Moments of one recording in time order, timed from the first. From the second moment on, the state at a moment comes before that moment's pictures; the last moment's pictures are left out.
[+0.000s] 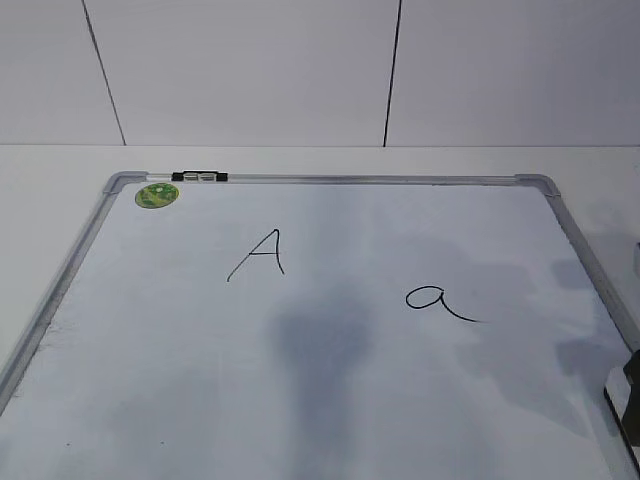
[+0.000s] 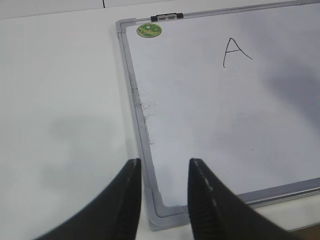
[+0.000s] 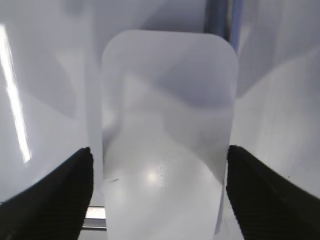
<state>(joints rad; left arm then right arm) -0.03 0.01 -0.51 -0.22 1.11 0.15 0.06 1.38 -0.69 0.06 0.92 0.01</state>
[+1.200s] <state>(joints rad) -0.03 0.01 -0.51 -0.22 1.11 0.15 0.06 1.45 -0.69 0.05 0.90 0.04</state>
